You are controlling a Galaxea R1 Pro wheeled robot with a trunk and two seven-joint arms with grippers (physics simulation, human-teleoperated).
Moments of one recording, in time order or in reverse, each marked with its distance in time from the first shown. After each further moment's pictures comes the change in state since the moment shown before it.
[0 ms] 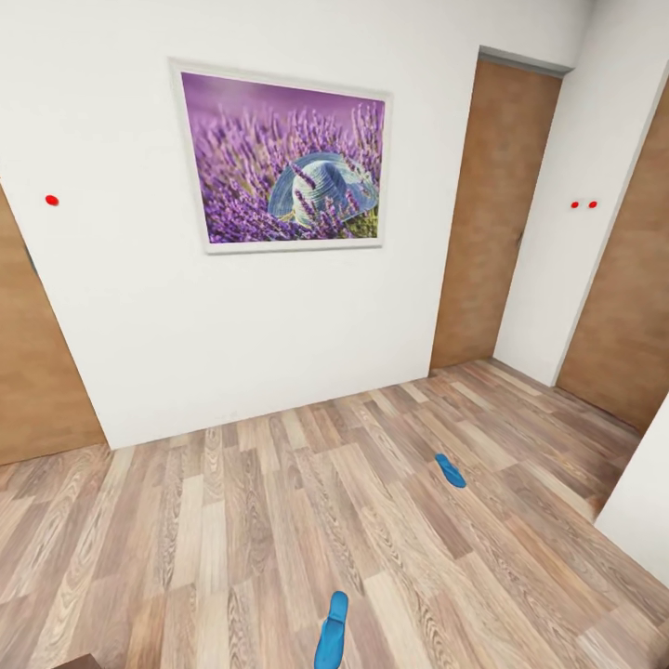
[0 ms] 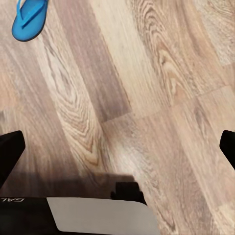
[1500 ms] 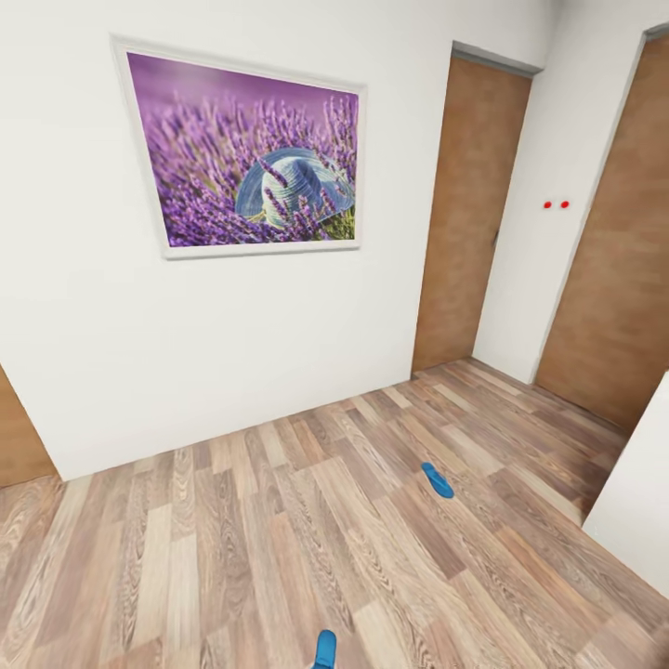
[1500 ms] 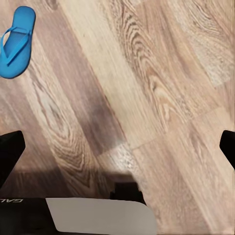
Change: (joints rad) left arm 0.000 -0.001 -0.001 0.025 -0.001 -0.001 0.000; right arm 0.000 -0.003 0.000 0.000 -0.007 0.000 0.000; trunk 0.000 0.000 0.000
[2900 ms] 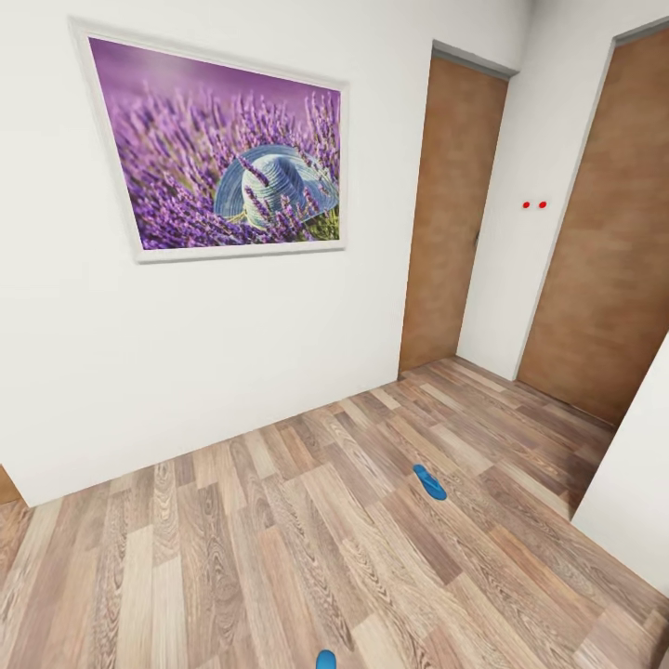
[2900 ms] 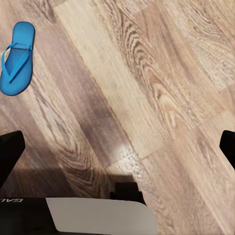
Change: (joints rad) left arm 0.000 0.000 0.000 0.000 0.000 0.000 0.000; right arm 0.000 0.000 0.001 0.000 0.002 0.000 0.000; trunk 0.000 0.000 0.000
